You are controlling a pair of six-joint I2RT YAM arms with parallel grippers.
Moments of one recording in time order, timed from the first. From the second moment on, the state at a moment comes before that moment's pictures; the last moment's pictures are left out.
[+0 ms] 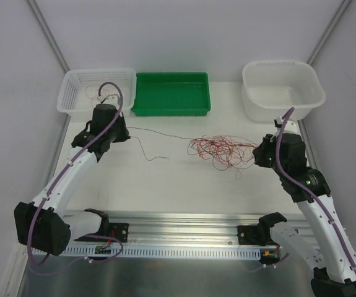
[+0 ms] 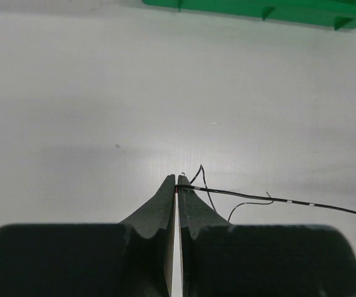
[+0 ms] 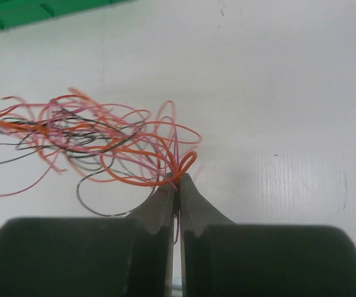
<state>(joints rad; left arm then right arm) -0.29 1.18 1.00 -0.47 -0.08 -0.35 0.34 0.74 0.93 -0.76 0.15 0.38</state>
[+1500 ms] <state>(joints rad) -0.03 1.23 1.39 -0.51 0.41 -0.41 0.47 0.77 0.84 -0.77 0.04 0.36</state>
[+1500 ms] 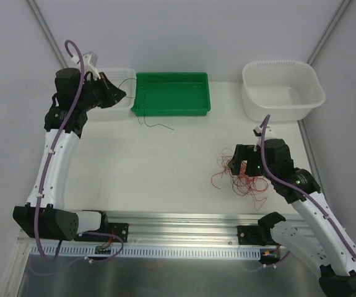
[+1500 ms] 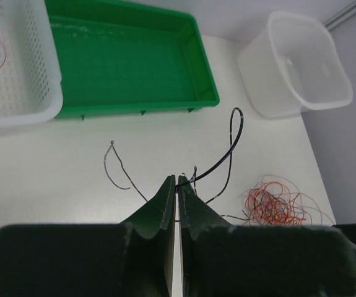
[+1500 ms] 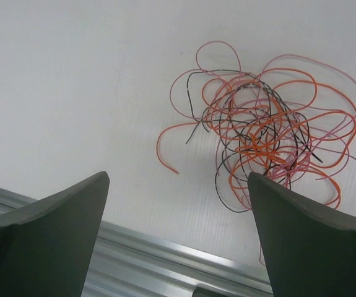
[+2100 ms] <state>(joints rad) -0.14 1.98 2.12 -0.39 0.30 -0.50 0.47 0.62 0.78 -0.77 0.09 0.34</state>
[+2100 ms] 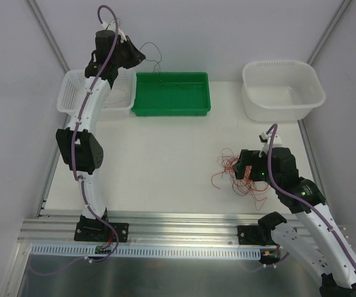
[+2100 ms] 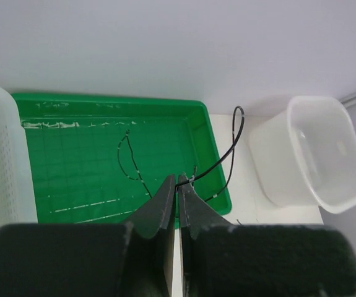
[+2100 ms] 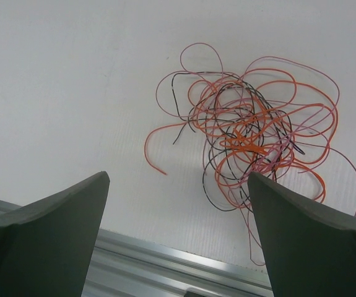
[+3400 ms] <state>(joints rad) -0.75 1.22 0.79 -0.25 0.07 -0.51 0.43 1.09 0.66 -0.62 0.25 0.47</state>
